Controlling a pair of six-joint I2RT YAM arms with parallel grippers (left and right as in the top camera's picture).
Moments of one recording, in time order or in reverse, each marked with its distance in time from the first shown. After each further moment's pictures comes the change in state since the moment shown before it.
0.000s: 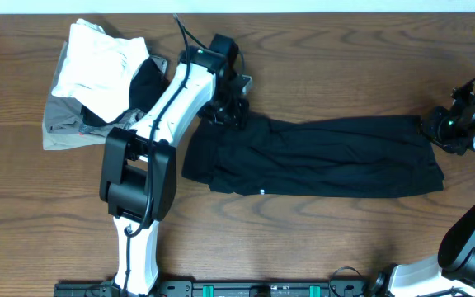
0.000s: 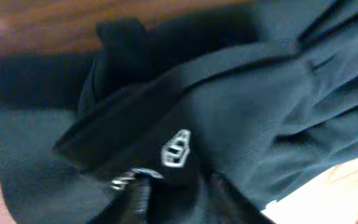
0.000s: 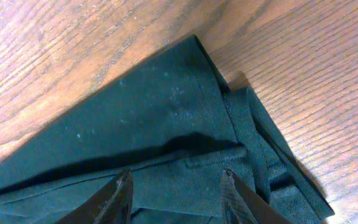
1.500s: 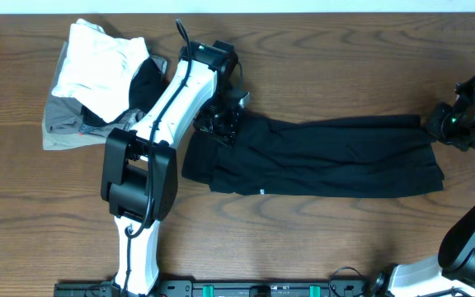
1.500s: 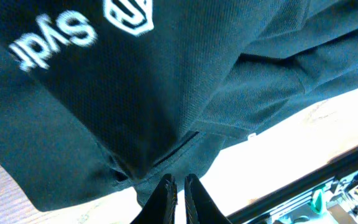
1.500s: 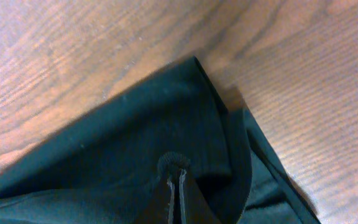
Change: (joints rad) left arm -0.009 0.005 0.069 -0.269 0.032 0.010; right arm -0.008 0.000 0.013 0.029 0.003 -0.025
